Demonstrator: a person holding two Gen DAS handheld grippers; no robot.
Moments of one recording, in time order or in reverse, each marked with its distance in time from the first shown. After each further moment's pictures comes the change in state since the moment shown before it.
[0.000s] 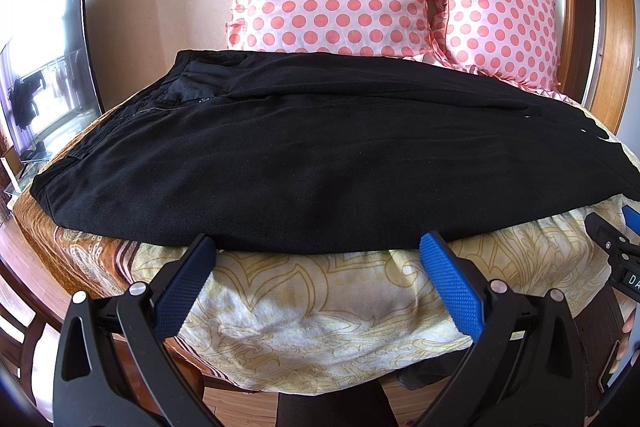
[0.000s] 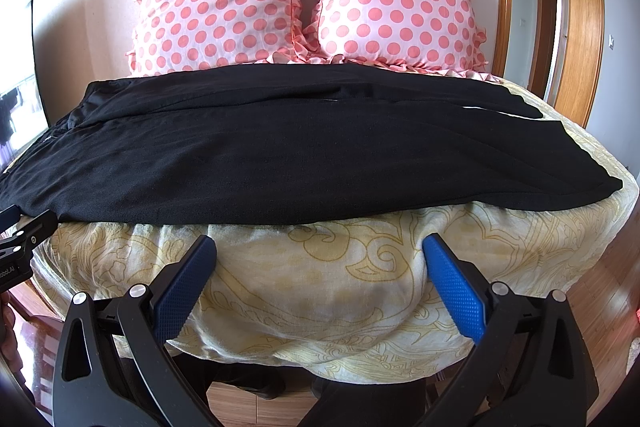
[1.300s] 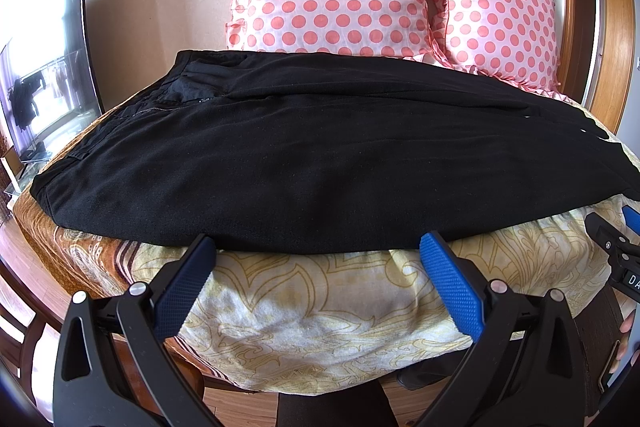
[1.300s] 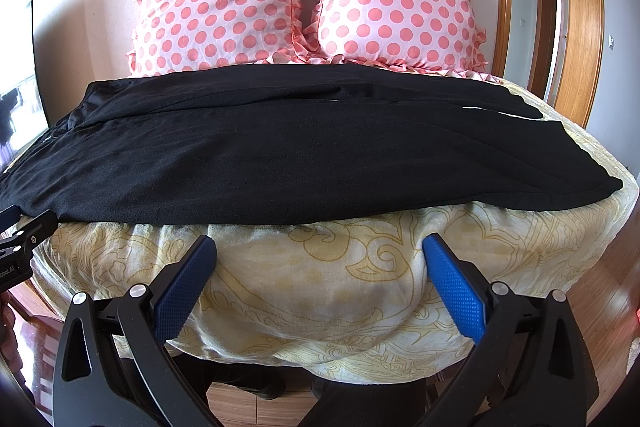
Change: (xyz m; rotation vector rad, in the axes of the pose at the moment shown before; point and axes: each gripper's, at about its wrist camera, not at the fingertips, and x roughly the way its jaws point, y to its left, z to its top) left arm 0.000 0.000 0.000 0.001 0.001 0.000; right arm 0.000 0.000 0.000 0.001 0.002 0.000
